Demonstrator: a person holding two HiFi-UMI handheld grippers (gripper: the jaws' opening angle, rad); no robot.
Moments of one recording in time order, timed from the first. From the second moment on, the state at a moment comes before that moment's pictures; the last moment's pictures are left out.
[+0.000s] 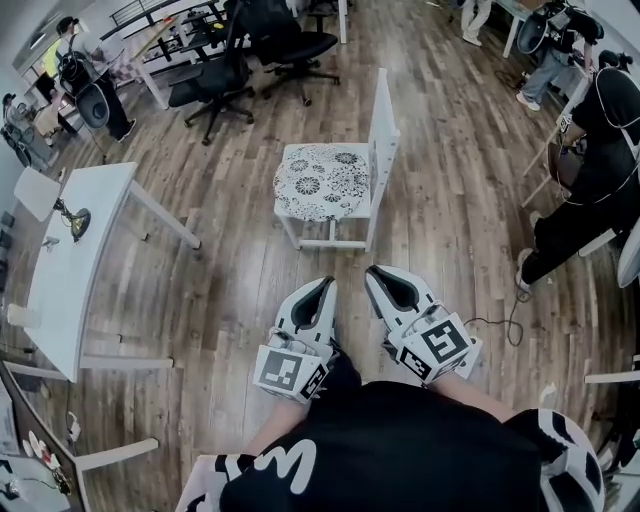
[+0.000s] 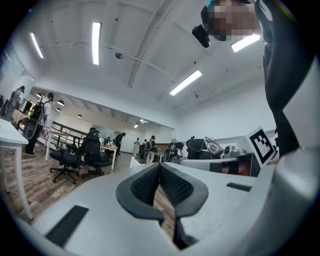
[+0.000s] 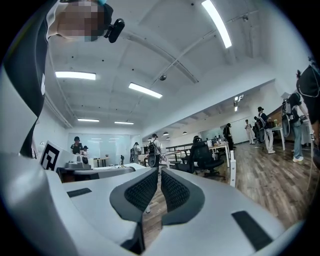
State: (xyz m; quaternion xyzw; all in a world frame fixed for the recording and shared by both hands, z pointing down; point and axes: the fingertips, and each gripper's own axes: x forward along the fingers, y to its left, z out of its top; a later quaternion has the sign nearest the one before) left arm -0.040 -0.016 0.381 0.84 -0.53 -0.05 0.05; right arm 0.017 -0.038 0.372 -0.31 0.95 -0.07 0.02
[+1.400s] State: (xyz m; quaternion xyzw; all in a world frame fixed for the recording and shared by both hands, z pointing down) left arm -0.171 -0.241 0.387 0.87 -0.49 -0.04 0.06; right arm -0.092 -0.252 0.383 -0.39 0.92 -0.07 0.03
